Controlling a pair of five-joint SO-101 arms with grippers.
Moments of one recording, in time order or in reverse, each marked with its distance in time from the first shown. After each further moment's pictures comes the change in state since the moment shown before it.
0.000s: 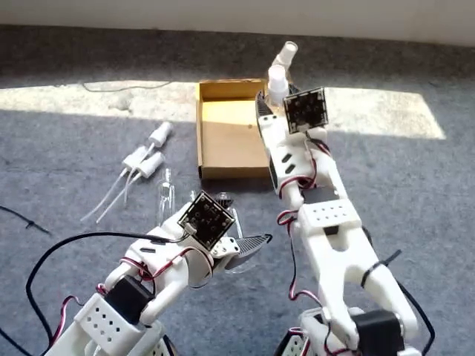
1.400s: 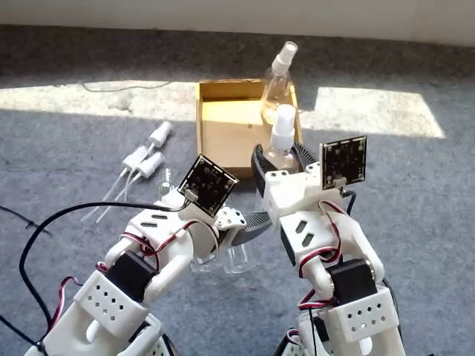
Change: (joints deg) left arm -3.1 16.5 -17.0 0.2 2.2; right arm -6.5 -52.5 8.8 51.6 -16.1
